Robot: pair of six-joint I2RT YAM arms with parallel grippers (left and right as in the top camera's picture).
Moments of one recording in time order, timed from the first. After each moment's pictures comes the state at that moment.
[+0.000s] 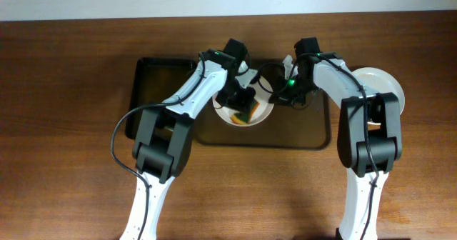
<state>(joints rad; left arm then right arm) -0.47 2.41 2.00 -1.02 0.40 -0.02 0.12 2.26 1.64 -0.82 -0.51 0.25</state>
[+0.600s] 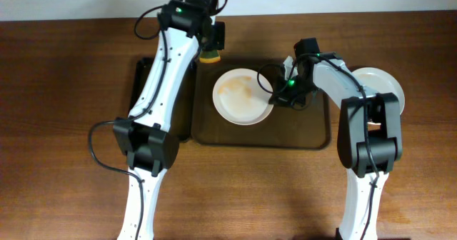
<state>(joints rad) -0.36 2.44 2.68 -1.31 -0.06 -0.25 0.12 2.24 1.63 -0.83 -0.51 0.28</state>
